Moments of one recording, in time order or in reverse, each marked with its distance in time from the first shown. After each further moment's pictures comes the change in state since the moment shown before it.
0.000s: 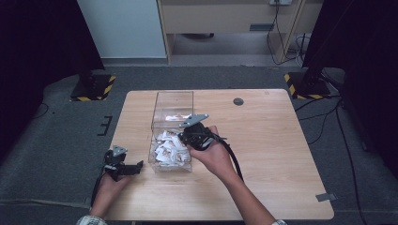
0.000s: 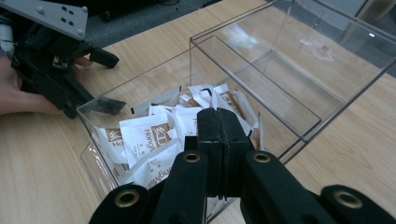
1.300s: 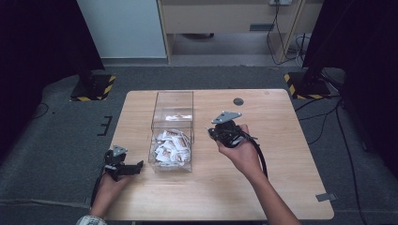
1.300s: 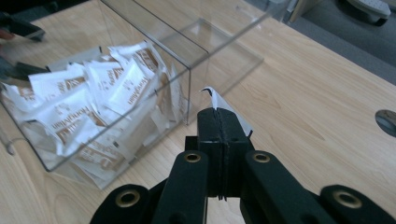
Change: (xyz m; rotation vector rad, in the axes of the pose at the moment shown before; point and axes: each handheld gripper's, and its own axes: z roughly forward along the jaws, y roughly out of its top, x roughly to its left) left arm 0.000 0.000 0.000 0.000 -0.004 0.003; right arm -0.058 -0.044 -0.043 0.028 -0.146 0.053
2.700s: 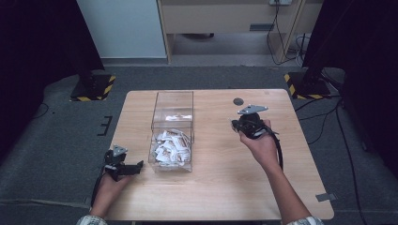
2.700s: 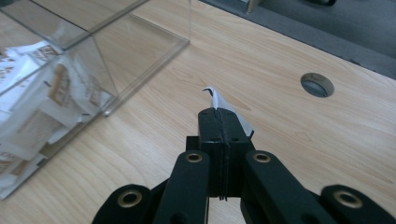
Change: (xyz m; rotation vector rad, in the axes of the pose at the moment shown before) left arm 0.000 0.000 0.000 -0.001 0.001 -0.002; right arm -0.076 -0.034 -0.003 -0.014 -0.109 0.134
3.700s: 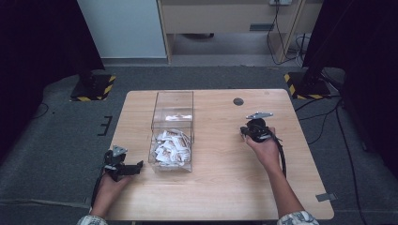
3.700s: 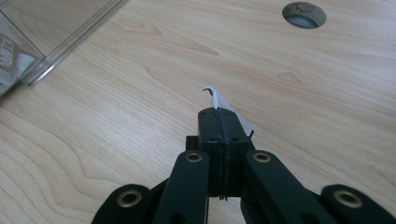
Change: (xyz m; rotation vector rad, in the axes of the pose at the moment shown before) left arm 0.000 -0.001 -0.001 -0.001 0.003 -0.004; right arm -0.039 -0.051 0.042 0.082 -0.035 0.127
